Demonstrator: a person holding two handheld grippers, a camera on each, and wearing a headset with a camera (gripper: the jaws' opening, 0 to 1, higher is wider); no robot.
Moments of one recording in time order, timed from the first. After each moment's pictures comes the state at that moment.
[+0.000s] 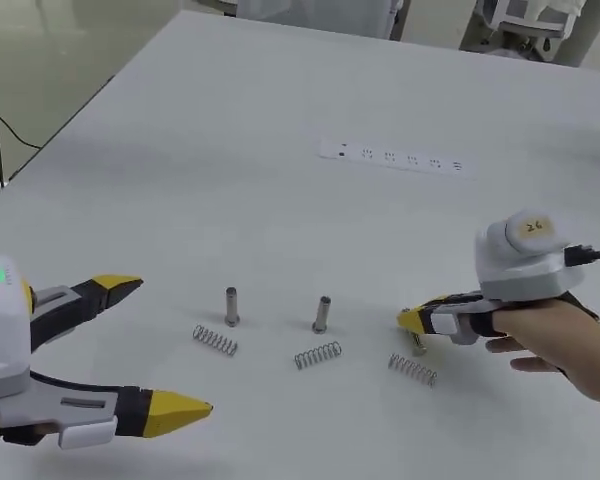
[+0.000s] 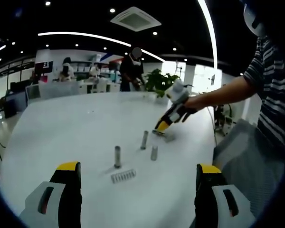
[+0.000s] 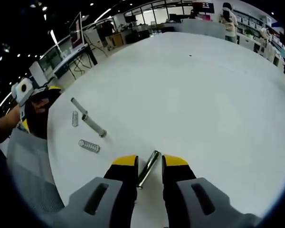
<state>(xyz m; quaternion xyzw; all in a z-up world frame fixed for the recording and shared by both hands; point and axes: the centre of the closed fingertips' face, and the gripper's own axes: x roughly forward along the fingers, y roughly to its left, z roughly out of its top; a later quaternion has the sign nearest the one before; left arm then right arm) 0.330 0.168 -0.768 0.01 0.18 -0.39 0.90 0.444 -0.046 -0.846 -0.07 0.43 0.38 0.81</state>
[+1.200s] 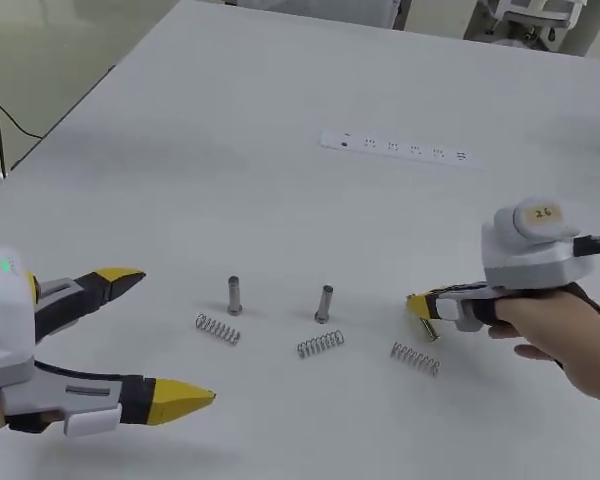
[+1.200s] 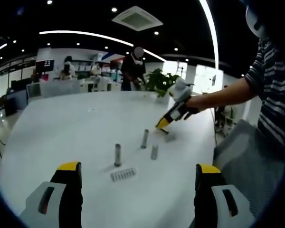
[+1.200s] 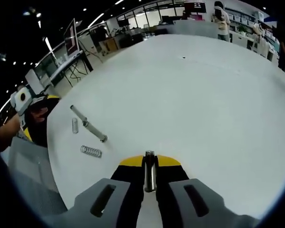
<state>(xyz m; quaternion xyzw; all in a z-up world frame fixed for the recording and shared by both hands) 0.328 0.169 -0.771 0.01 0.19 -0.38 0.90 0.445 -0.056 -0.835 -0.05 0.42 0.36 0.83</state>
